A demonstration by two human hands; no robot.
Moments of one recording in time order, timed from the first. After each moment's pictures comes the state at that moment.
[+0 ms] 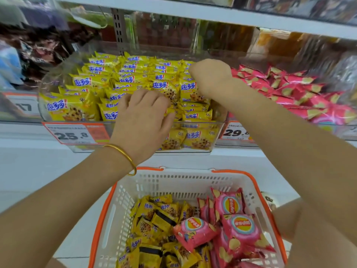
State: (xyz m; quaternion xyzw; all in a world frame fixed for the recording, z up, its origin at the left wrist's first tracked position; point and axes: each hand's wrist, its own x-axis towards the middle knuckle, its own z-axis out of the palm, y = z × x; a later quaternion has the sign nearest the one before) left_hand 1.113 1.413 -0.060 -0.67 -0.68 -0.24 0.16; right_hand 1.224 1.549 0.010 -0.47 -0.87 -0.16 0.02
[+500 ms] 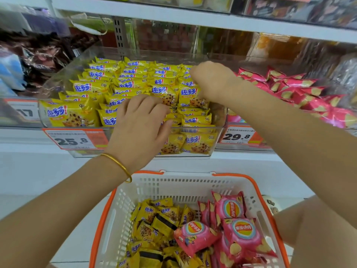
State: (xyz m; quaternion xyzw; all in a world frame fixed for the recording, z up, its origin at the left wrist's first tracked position) left_hand 1.108 1.411 -0.061 -0.69 -0.65 -0.25 0.17; right_hand 1.232 1.563 0.010 -0.41 -0.90 -0.17 0.01
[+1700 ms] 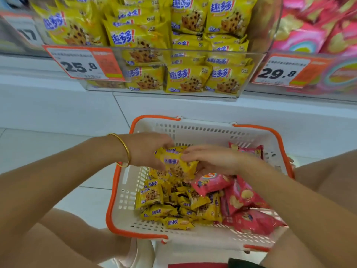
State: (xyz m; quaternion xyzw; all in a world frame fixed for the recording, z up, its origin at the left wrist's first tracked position) left_hand 1.103 1.350 -0.145 -0.68 -0.62 0.11 -0.37; right_hand 1.285 1.428 -0.196 -0.33 -0.56 0.74 -0.15
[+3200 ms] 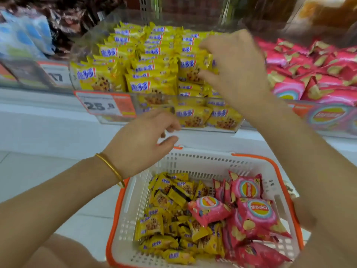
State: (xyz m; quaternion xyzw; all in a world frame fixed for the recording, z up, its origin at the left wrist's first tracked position) left_hand 1.091 1.349 -0.086 -0.72 -0.63 -0.28 -0.05; right_hand 1.234 1.492 -0.016 -0.36 -0.89 -0.12 0.24
